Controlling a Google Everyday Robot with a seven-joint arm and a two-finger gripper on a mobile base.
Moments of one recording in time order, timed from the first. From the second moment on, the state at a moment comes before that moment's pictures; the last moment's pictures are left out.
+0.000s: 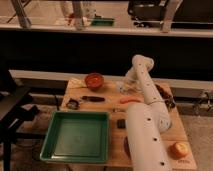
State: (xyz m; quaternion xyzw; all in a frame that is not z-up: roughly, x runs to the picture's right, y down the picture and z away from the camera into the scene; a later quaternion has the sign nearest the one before) arm 0.152 -0.011 1.007 -0.30 -0.16 0.02 0.94
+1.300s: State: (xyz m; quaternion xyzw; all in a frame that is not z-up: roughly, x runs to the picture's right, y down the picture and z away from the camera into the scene) arm 0.194 -0.116 0.836 -0.18 -0.14 0.03 0.97
